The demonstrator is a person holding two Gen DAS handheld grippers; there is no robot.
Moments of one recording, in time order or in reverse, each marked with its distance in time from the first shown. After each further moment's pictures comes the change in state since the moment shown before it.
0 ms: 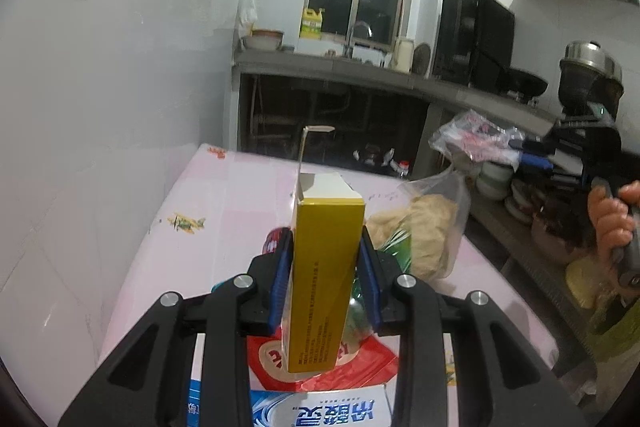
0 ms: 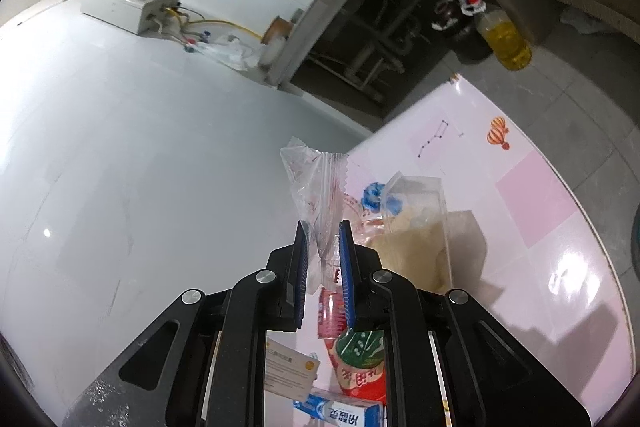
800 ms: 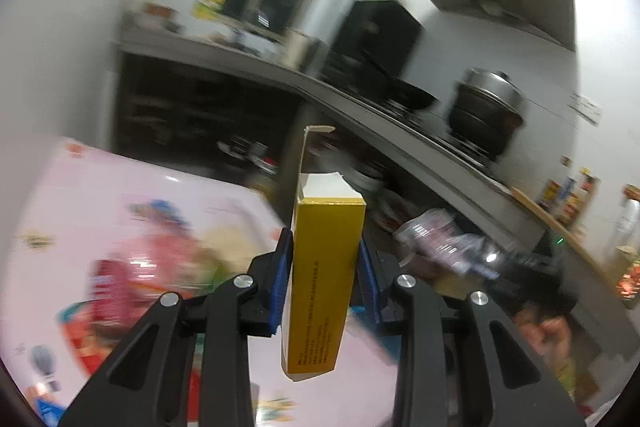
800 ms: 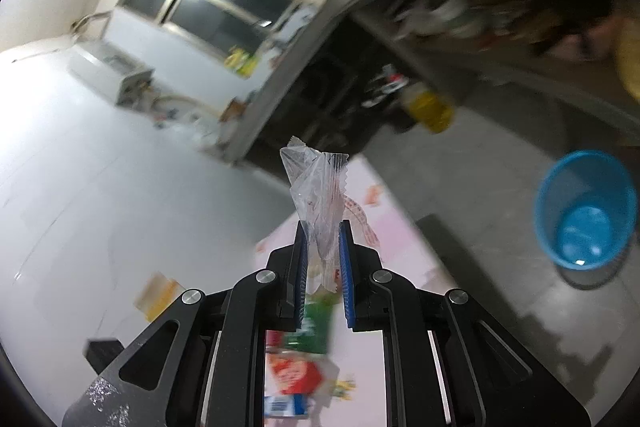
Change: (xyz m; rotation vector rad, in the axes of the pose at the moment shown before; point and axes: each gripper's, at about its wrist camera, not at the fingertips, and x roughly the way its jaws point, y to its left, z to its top) left arm 0.022 -0.101 0.083 -0.069 0.107 -0.521; right arm -0.168 -0.075 -0.026 0.059 -0.294 -0.186
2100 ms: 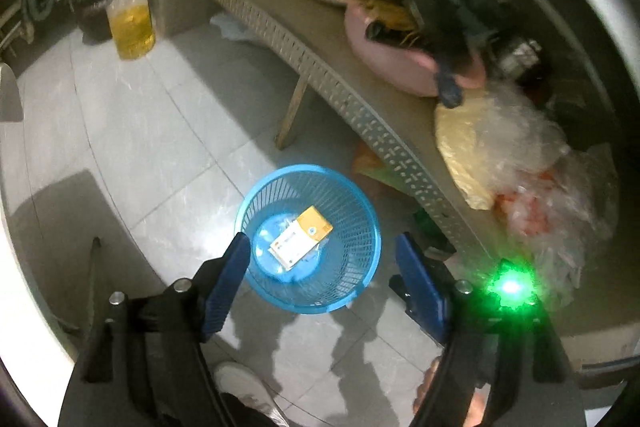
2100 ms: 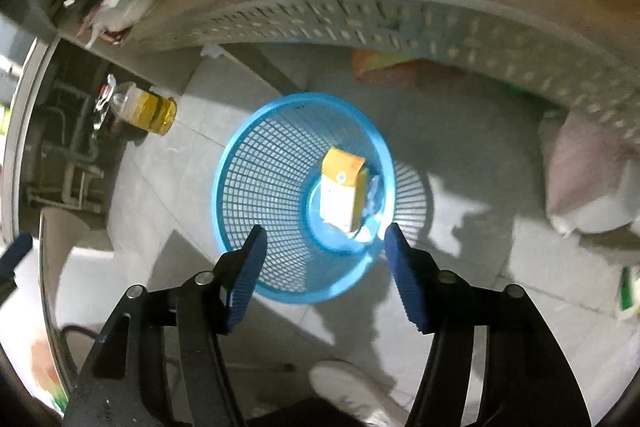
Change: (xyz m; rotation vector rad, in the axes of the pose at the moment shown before) left arm 0.443 -0.183 -0.113 0.189 0.822 -0.060; right arm 0.023 -0.289 -0.024 0.291 0.048 -0.761
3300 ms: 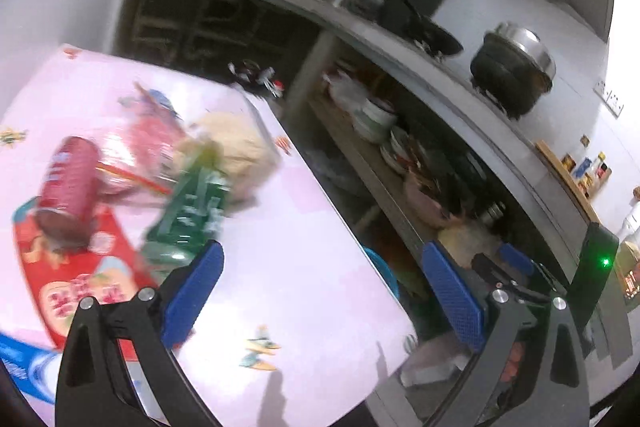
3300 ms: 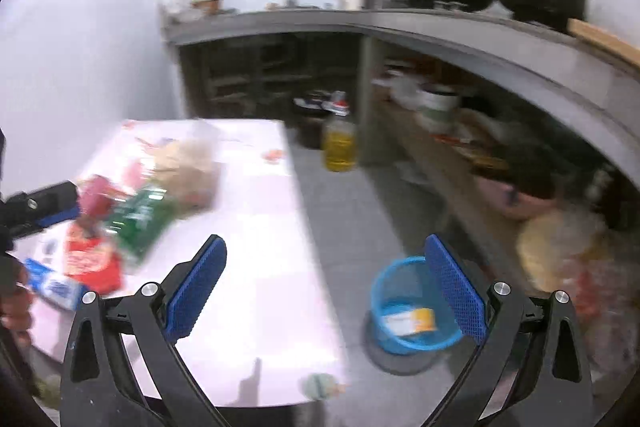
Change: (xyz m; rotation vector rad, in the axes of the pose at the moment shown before) left arm -0.310 0.148 -0.301 -0.329 -0.640 0.049; right arm -0.230 0.223 -0.175 -0.971 -0.428 0.232
